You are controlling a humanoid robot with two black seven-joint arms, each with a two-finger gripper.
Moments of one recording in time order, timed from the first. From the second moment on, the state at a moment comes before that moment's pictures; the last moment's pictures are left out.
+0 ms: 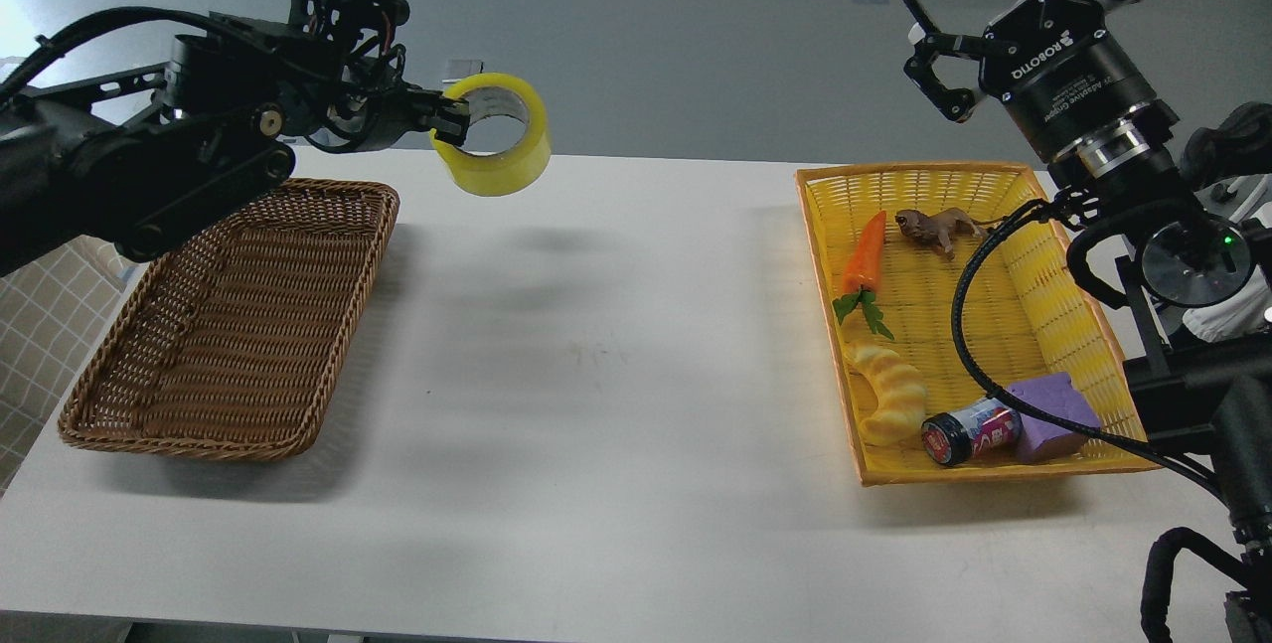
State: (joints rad) left arm -1.22 0.61 -0.25 -1.03 1.63 -0.49 0.07; right arm 0.63 -0.16 1.44 1.07 -0.23 0.49 -0.20
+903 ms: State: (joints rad) left arm -0.99 0.92 -0.20 -1.02 1.64 -0.44 0.01; right arm 0.63 -0.11 1.43 1.06 -0.23 0.49 -0.20
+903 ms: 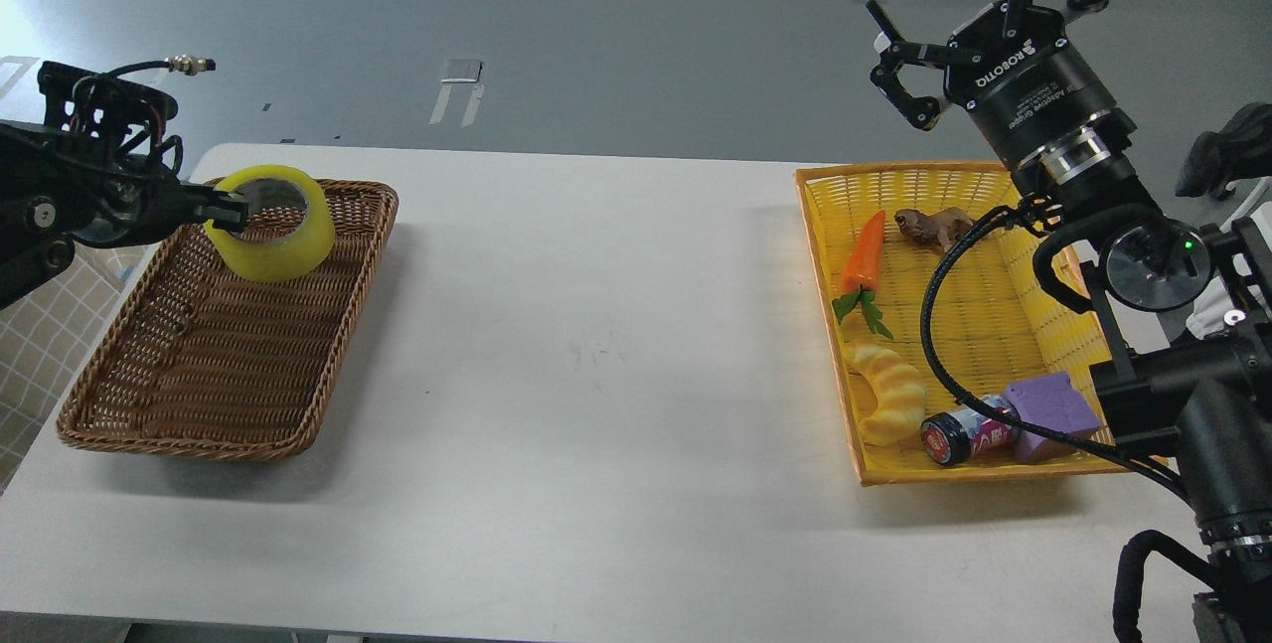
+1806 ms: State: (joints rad) left arm -0.83 0.89 -0.20 -0.88 1.61 -0.34 -0.05; right arm 0.63 -0.10 1.42 1.06 -0.23 0.49 -0.20
